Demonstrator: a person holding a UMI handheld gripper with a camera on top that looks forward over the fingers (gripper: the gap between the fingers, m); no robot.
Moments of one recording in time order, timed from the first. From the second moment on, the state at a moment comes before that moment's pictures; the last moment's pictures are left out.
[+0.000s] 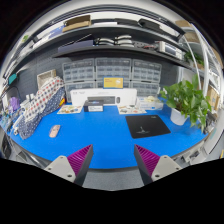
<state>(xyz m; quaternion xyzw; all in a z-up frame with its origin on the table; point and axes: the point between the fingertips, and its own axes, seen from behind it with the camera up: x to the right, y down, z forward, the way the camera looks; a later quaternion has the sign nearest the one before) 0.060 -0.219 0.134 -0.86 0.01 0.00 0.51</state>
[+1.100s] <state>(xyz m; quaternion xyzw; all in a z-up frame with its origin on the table) -0.300 -0.026 -0.006 -0.90 -0.09 0.09 0.41</state>
